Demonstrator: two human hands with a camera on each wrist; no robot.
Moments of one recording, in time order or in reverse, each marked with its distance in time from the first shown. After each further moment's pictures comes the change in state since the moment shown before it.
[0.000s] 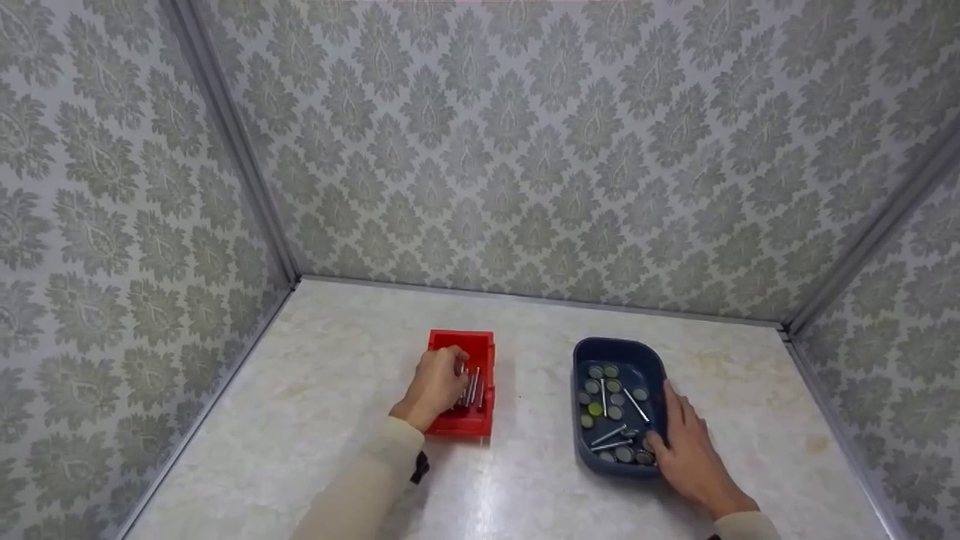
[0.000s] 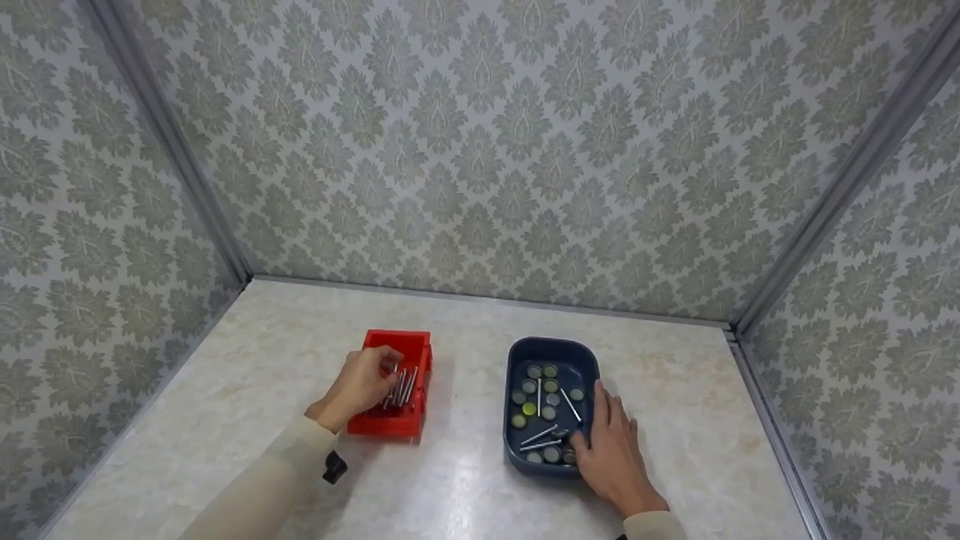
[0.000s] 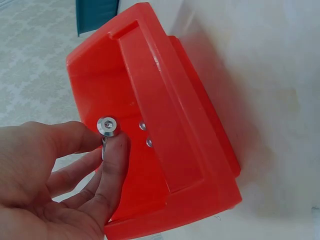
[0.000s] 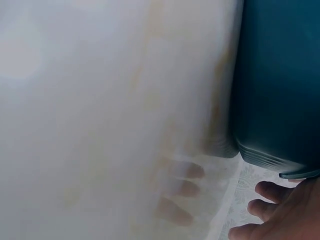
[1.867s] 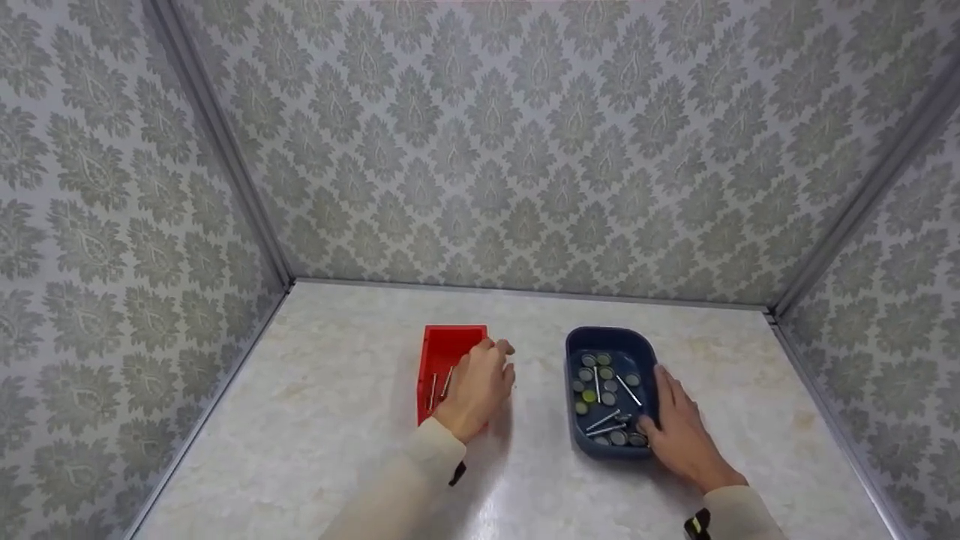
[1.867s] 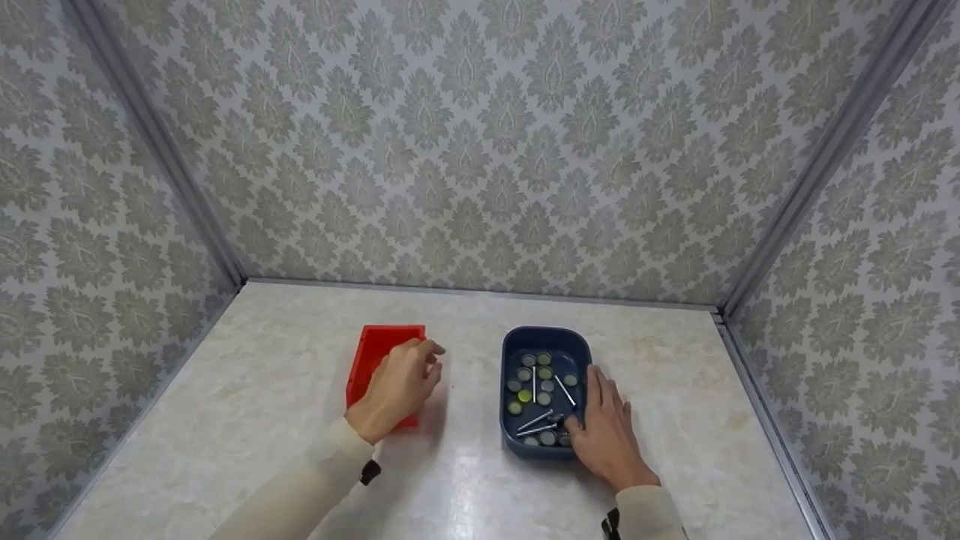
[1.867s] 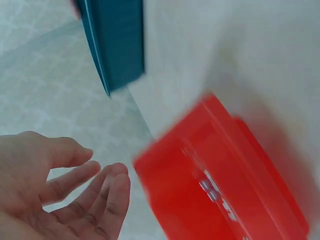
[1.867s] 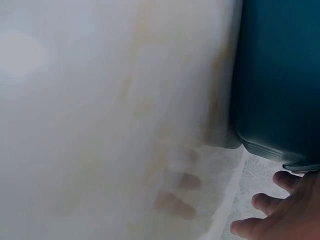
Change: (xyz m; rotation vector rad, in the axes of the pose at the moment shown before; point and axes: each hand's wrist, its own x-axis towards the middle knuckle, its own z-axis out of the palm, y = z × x) left_hand -0.031 0.068 0.031 0.135 0.076 0.272; right_hand -0.003 -0.001 -0.002 0.014 0.027 -0.014
